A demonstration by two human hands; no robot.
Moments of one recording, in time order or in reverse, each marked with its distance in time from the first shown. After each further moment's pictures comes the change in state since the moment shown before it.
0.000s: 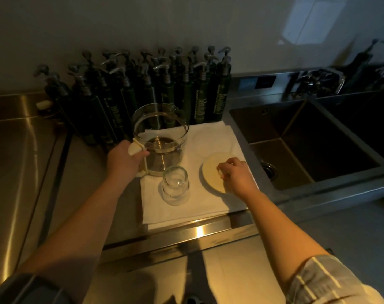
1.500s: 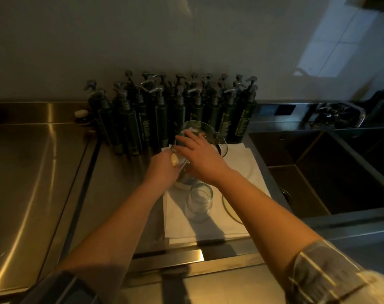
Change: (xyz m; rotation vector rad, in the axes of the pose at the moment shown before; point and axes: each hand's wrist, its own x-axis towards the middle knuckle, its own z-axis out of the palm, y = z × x) left_hand 0.002 0.020 -0.010 0.078 -0.096 0.165; right_hand 0.051 -0.187 -0.034 -0.401 0.041 -0.696
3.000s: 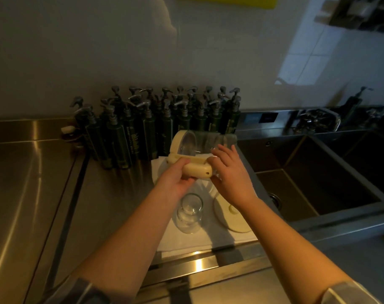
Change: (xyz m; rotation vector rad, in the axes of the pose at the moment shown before) left_hand 0.005 0.064 0.028 -1.489 -0.167 -0.753; right_hand -0.080 0.048 0.006 0.066 0.457 0.199
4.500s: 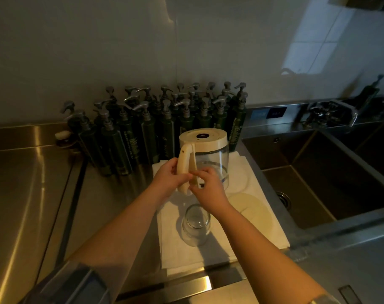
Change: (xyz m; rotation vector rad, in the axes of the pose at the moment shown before) left_hand 0.069 0.028 -0.043 1.062 -0.179 0.415; right_hand 0.027 -0.039 0.061 0.571 -0.245 0.613
